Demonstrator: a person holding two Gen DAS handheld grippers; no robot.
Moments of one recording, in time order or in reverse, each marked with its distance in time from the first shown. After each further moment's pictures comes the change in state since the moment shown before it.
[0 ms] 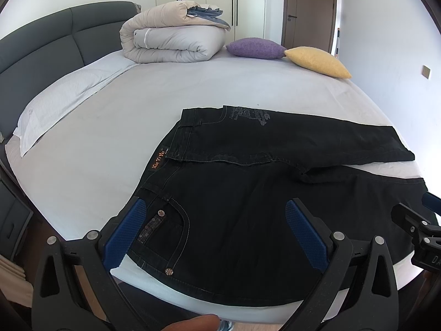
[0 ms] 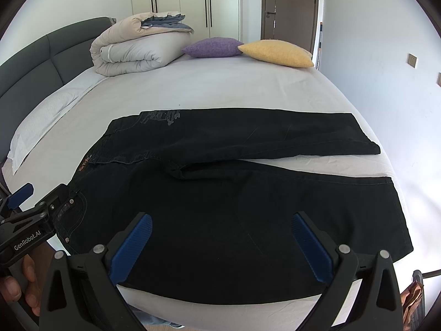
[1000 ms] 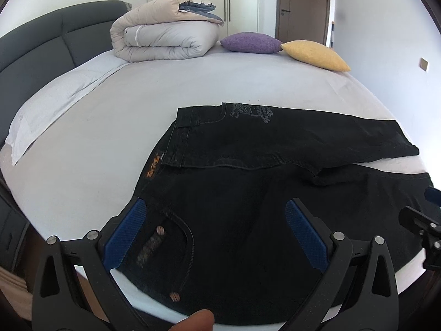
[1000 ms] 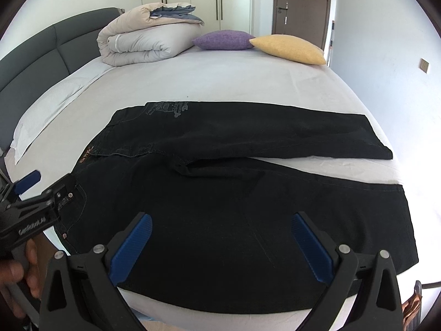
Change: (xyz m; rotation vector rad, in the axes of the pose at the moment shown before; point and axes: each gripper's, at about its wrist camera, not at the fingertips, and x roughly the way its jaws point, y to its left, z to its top) left arm 0.045 0.015 0.016 0.052 0.024 -0.031; right arm 0.025 0.011 0.011 -0.058 0.047 0.060
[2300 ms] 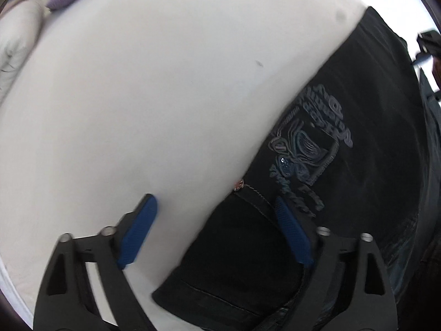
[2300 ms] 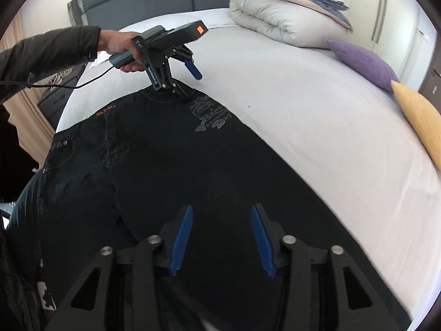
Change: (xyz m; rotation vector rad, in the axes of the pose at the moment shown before) left arm 0.395 -0.004 0.218 0.745 0.548 -0.464; right arm 0.177 -0.072 0.168 -0.690 0.119 0.482
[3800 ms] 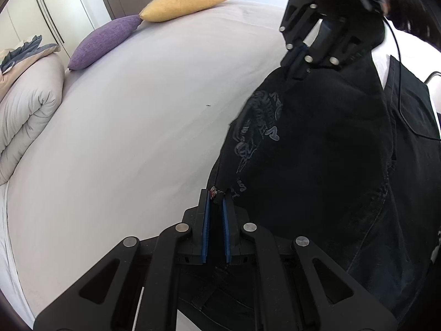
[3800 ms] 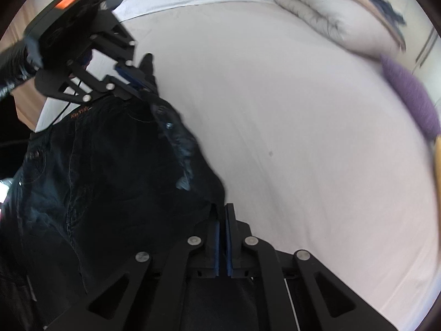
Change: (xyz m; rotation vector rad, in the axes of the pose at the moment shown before) left arm -0.099 -0.076 -0.086 0.094 -0.328 0.145; right arm 0.090 0.012 0.119 -0.226 0.151 0.022
